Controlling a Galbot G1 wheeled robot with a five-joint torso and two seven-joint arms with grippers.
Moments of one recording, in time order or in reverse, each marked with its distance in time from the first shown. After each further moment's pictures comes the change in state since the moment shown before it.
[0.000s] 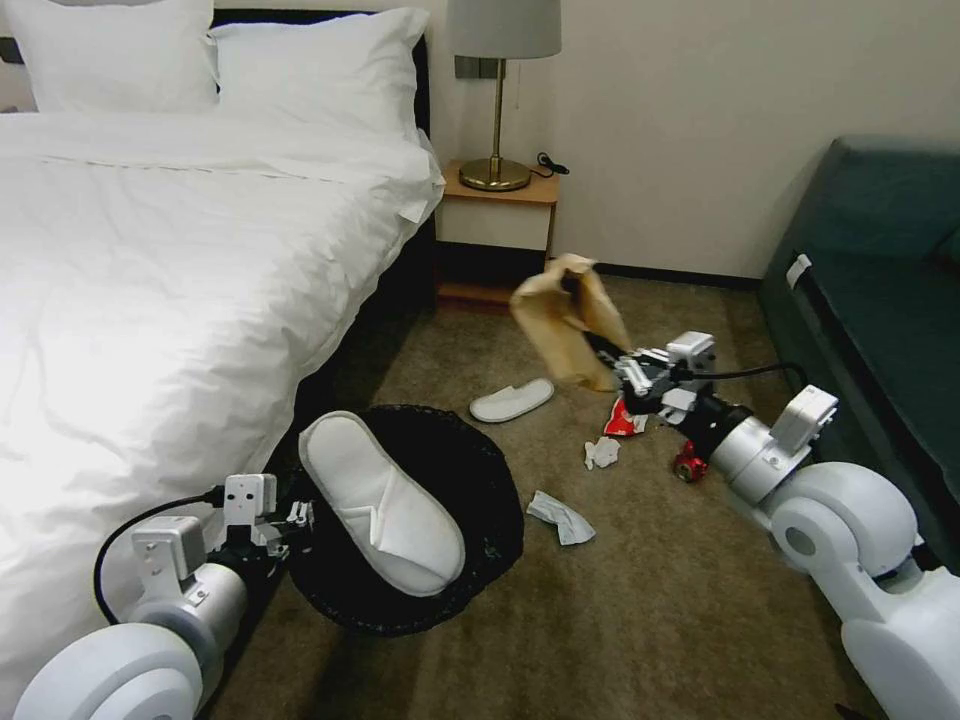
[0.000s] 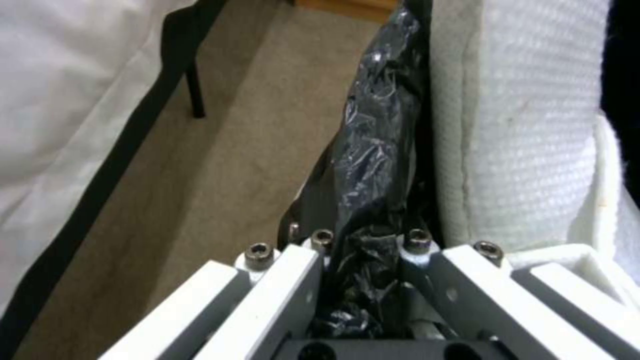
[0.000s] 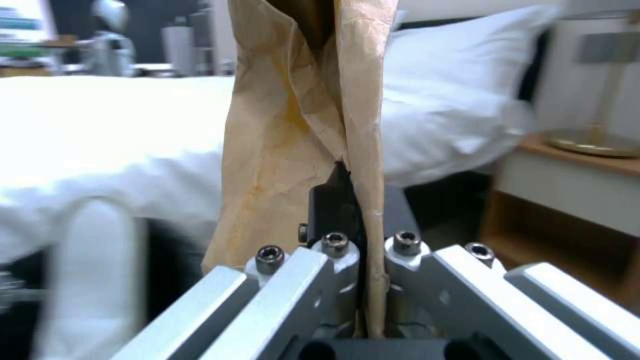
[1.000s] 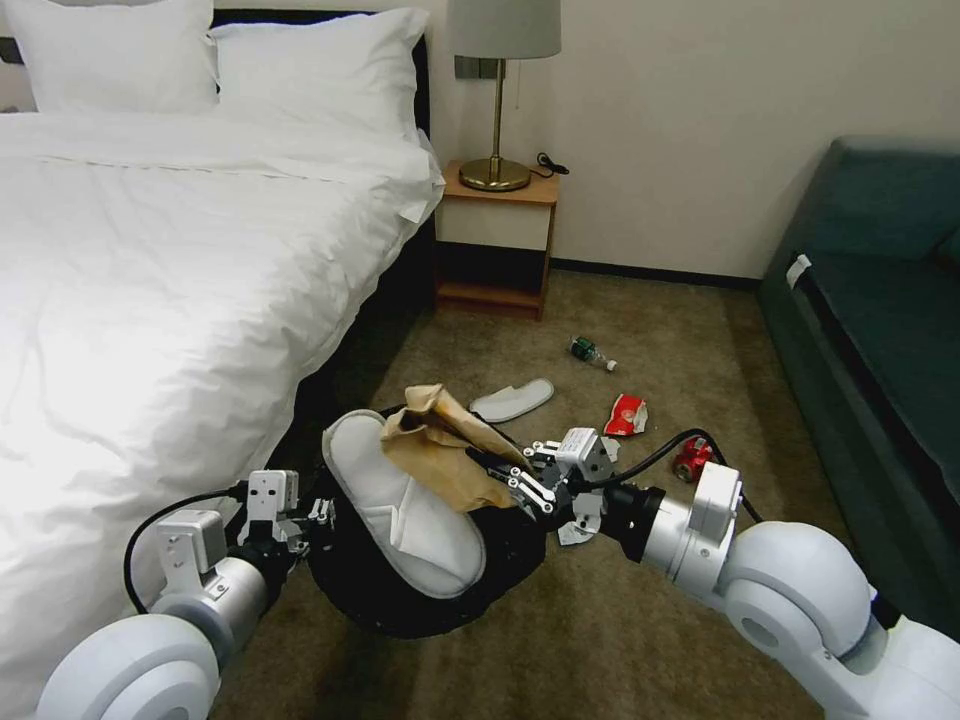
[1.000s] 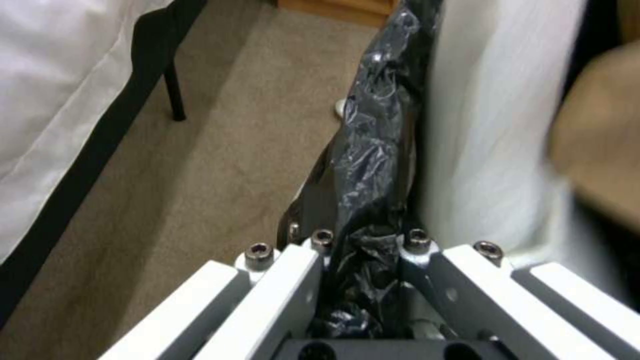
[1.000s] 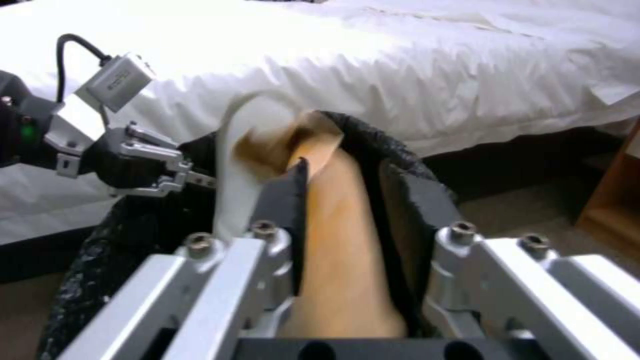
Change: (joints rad) left arm -0.031 0.002 0.034 0.007 -0.011 0.000 -0.001; right arm -0.039 -0.043 -0.184 0.086 -0.134 -0.063 -0.050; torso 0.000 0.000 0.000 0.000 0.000
